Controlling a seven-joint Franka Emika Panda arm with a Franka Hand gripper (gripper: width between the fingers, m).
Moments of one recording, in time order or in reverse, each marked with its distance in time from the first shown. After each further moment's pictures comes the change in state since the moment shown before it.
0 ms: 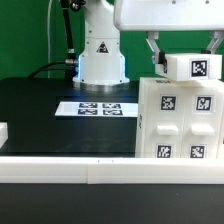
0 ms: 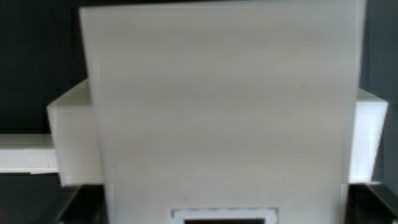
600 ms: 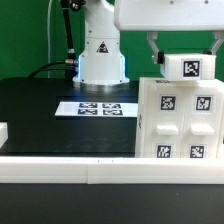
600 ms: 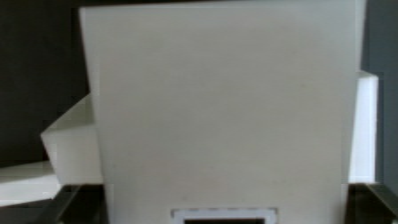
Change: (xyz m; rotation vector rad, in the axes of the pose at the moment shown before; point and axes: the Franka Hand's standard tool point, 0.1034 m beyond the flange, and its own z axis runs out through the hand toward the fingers) arm 0.000 -0.001 0.000 0.002 -0.001 0.210
